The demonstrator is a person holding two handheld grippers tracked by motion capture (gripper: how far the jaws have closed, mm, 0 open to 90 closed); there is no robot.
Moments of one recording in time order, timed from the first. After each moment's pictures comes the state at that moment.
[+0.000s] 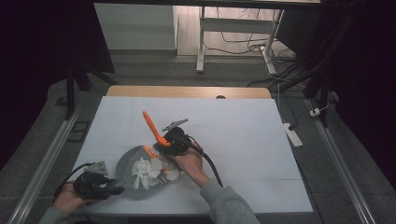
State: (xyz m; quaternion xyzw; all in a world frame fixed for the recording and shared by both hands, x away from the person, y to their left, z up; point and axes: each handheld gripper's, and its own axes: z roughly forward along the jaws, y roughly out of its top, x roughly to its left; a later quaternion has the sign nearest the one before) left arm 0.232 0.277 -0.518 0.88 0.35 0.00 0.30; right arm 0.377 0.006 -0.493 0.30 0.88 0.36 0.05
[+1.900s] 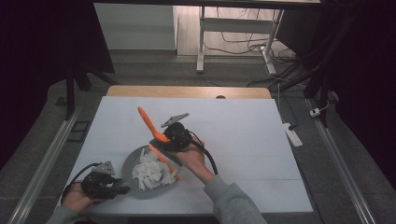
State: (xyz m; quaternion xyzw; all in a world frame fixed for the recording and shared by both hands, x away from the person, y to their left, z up) left arm 0.236 0.261 -0.525 0.88 0.35 0.00 0.31; right arm 0.376 -0.001 -0.461 0.25 0.89 0.38 0.05
